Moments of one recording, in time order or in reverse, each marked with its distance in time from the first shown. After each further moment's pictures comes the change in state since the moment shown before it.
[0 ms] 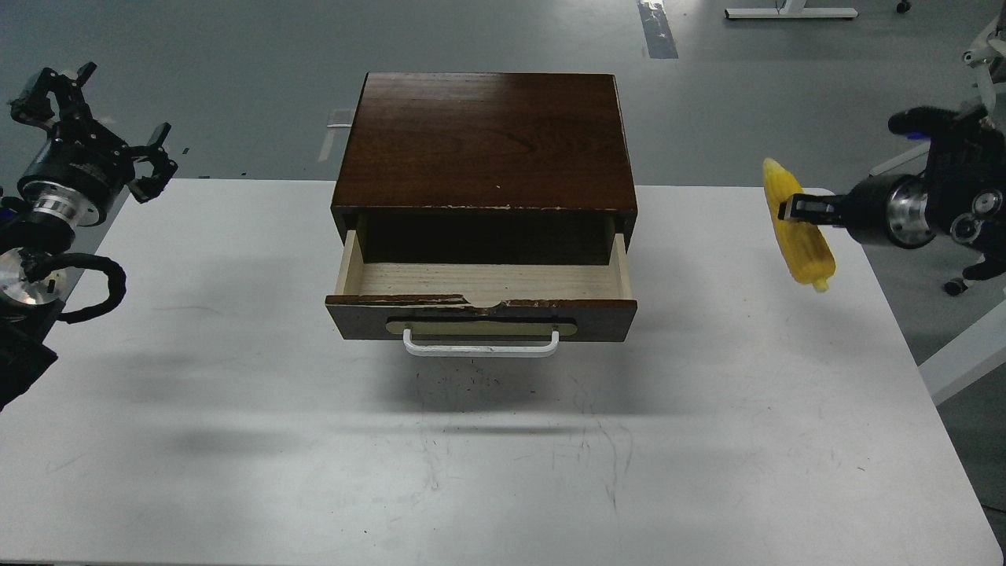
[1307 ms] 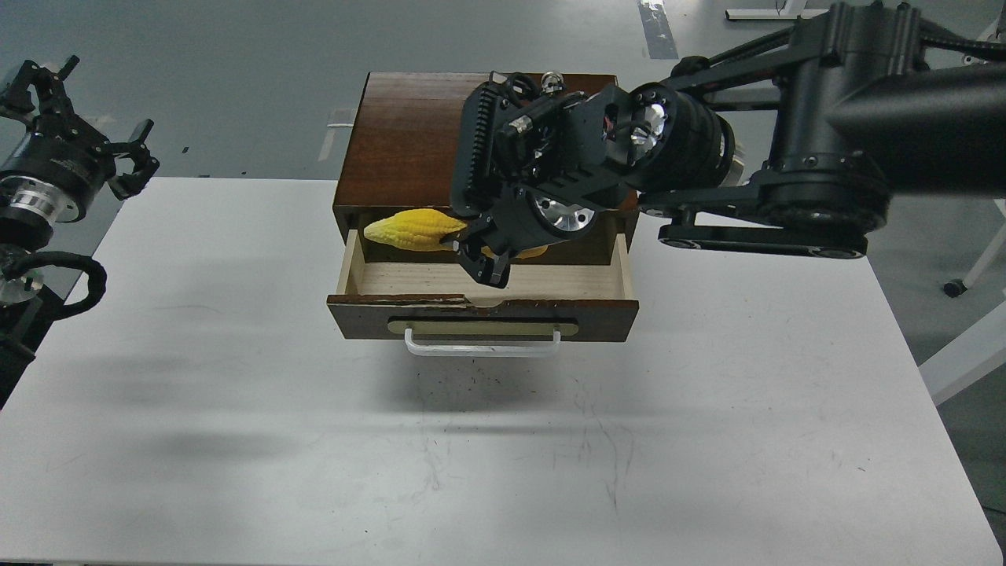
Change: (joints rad) left arm -0.001 0.040 0.000 -0.005 0.038 0.000 0.001; right arm 0.391 0.560 -0.011 0.373 -0.769 -0.020 0.060
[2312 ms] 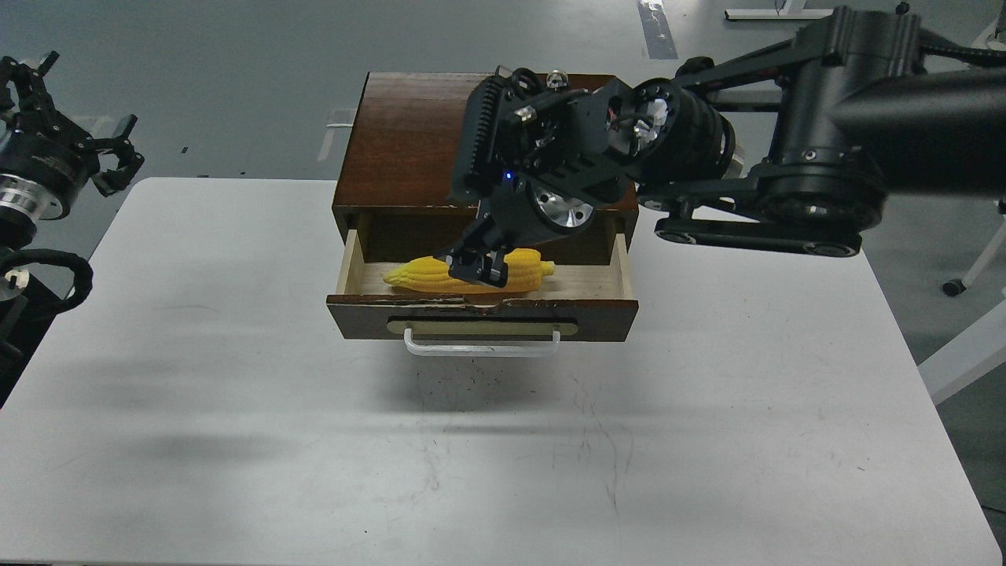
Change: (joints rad) left arm -0.010 0.033 -0.013 0.000 -0.009 0.000 -0.005; right arm -0.026 -0.016 0.075 -0.048 0.101 0.002 0.024
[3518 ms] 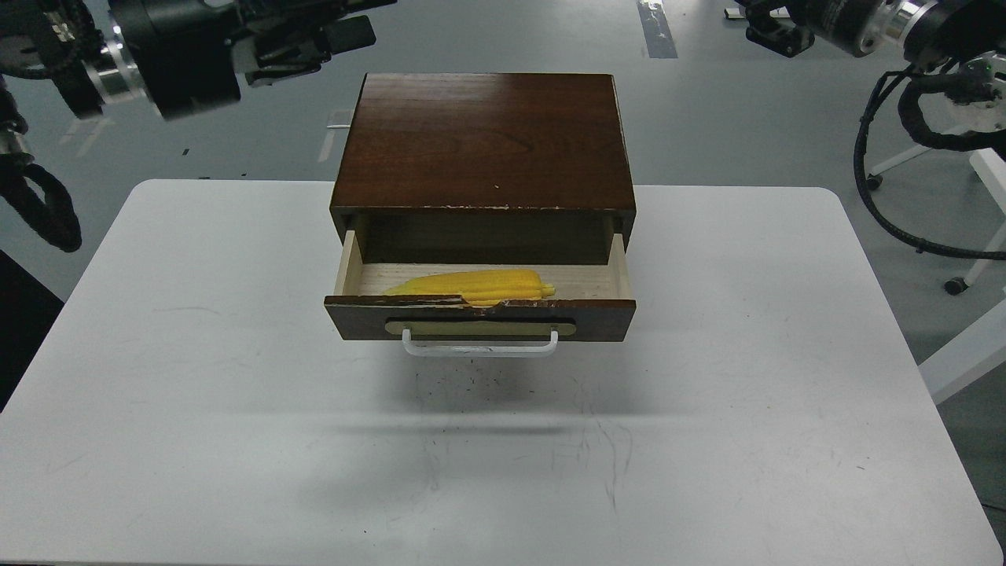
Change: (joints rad) left arm -0.222 0.320 0.011 -1.128 1.237 0.000 -0.011; right arm -0.537 -0.444 0.601 -0.445 1.486 0.101 -0.041
